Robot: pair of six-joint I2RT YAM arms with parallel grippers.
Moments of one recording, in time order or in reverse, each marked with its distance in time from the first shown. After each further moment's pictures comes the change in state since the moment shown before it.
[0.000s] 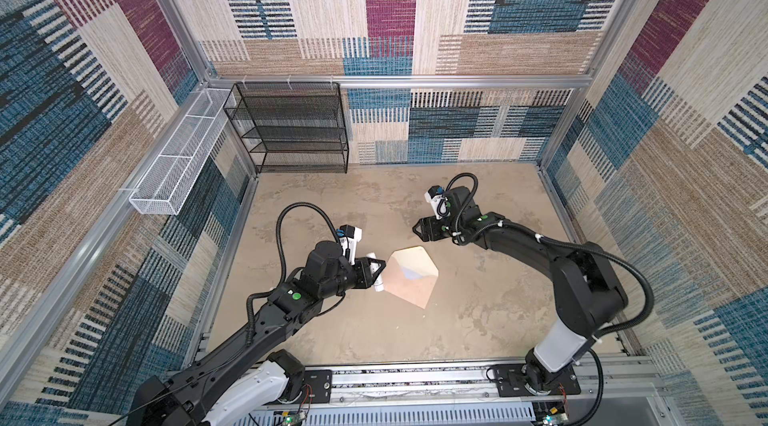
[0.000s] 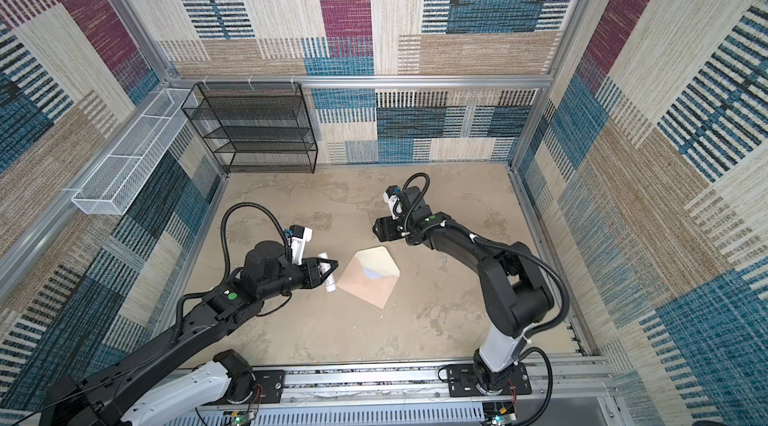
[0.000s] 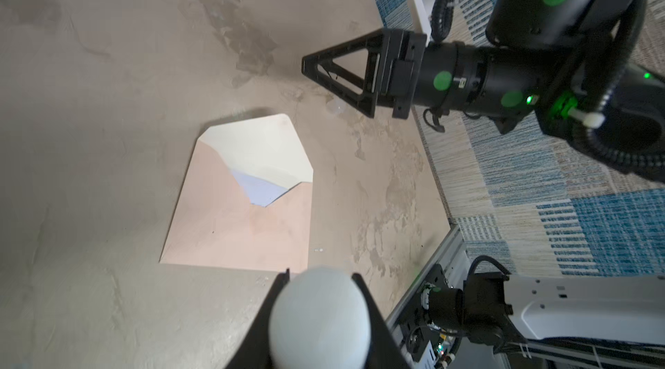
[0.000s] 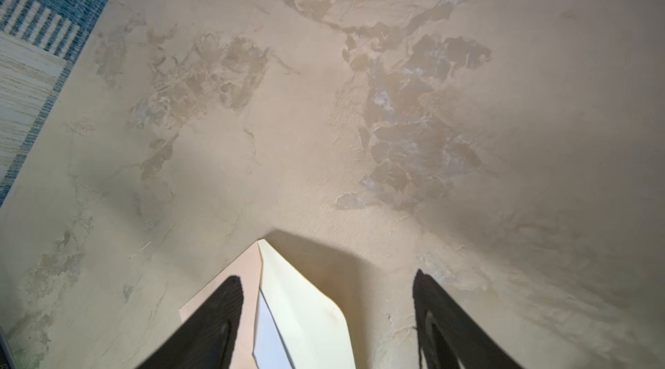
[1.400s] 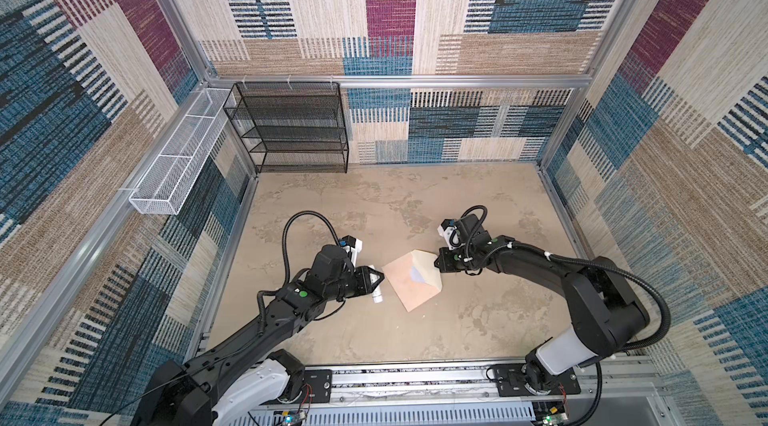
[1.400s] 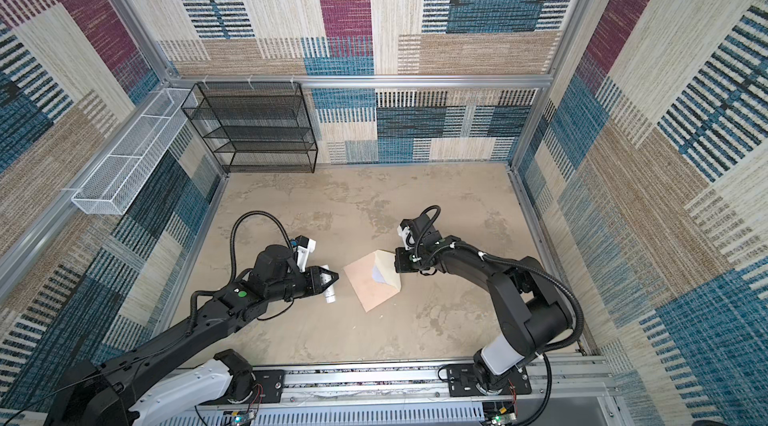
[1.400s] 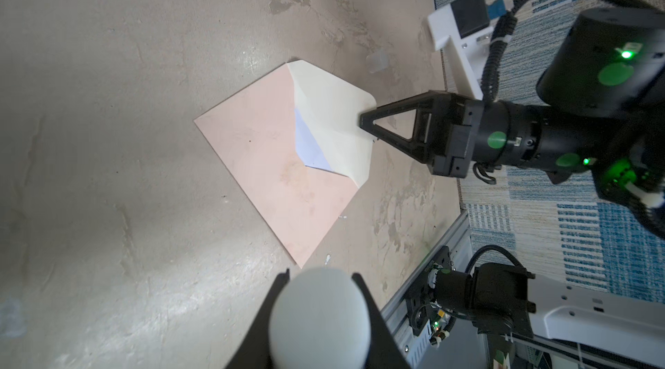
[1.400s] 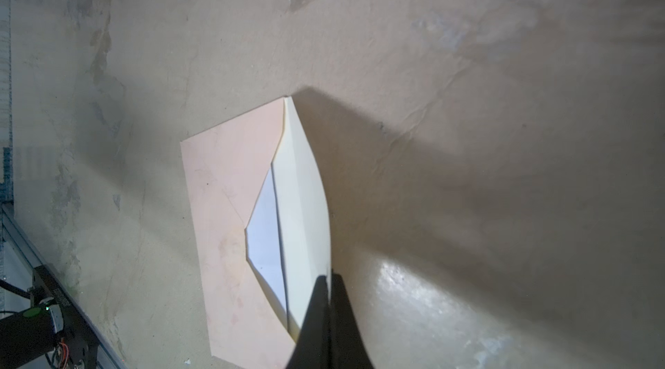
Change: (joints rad) left arm 0.033 0.121 -0.017 0.003 0.056 -0.027; right arm 0.002 -0.263 -0.389 -0.010 -0.021 0.211
